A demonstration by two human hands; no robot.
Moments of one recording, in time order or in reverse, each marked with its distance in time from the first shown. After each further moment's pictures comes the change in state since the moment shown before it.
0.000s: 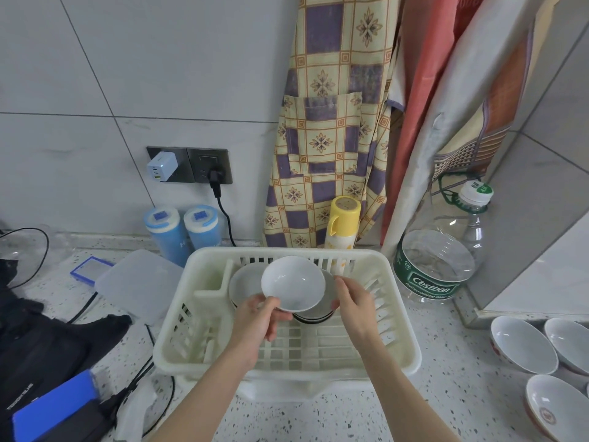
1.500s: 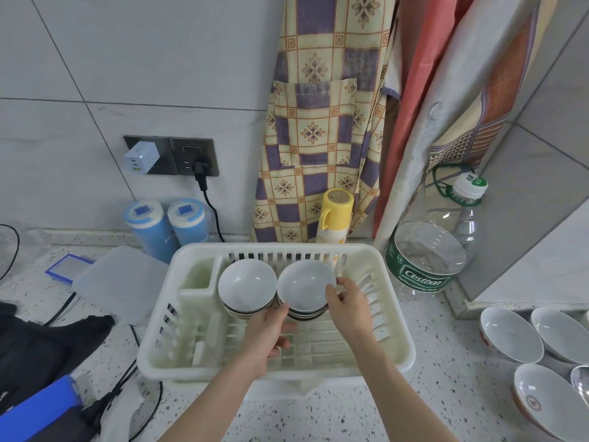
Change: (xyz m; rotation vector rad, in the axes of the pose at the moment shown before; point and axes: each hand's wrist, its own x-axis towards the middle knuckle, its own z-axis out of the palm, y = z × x) left_hand 0.010 -0.029 0.024 0.097 -0.056 -0.212; right_hand 0.006 0.013 0.001 -0.344 0.020 0.097
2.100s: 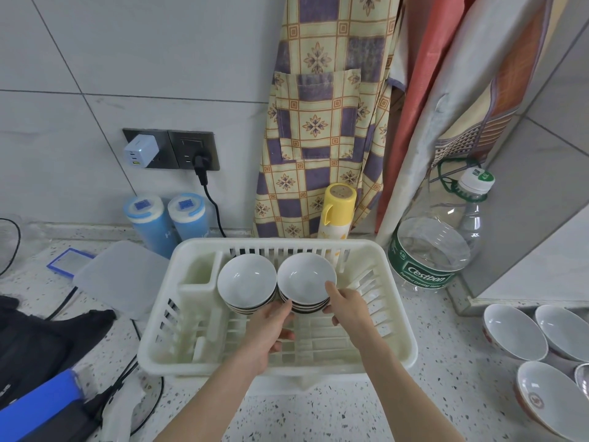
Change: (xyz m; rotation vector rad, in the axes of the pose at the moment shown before) left_hand 0.001 -0.002 0.002 -0.051 -0.040 -0.008; right_hand 0.007 0.001 0.001 0.056 -0.172 0.209
